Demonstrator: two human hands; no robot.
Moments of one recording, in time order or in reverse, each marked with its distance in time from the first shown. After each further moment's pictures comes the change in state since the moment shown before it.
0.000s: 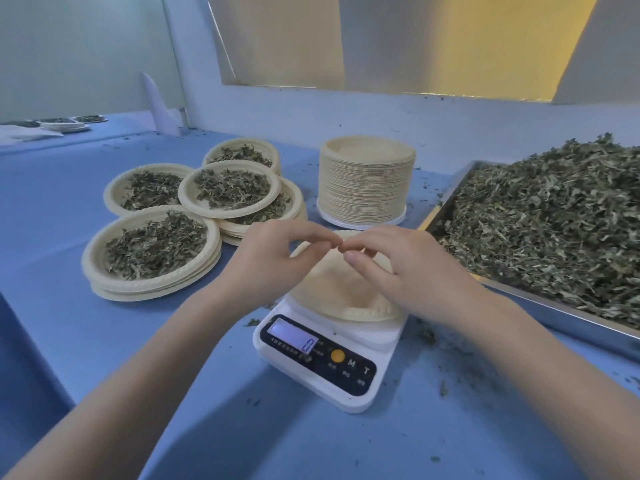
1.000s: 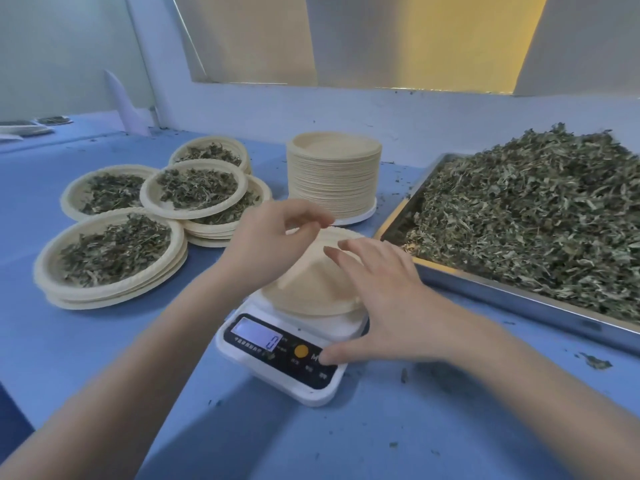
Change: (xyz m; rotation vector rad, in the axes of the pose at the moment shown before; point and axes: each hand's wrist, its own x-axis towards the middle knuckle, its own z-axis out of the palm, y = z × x) left_hand 0.027 0.018 0.026 -0.028 0.024 0.003; right_hand -0.042 0.009 0.004 -0.205 -0.206 -0.003
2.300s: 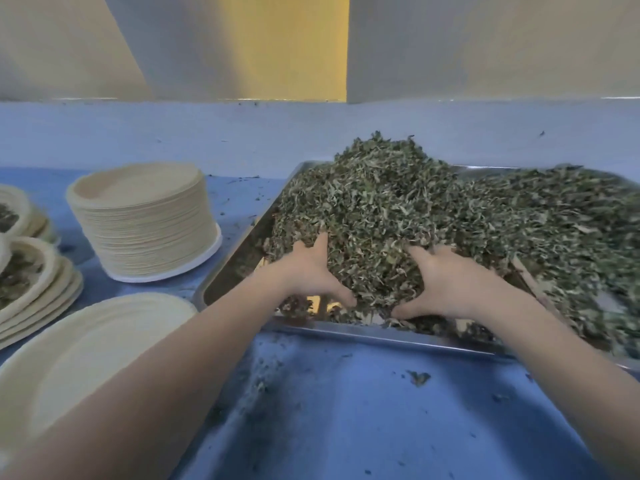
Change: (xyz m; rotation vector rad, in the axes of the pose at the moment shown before) left_hand 0.121 0.087 0.212 0.385 -0.840 -0.087; right_hand -0.107 0.204 -0.065 -0.132 -0.173 0.882
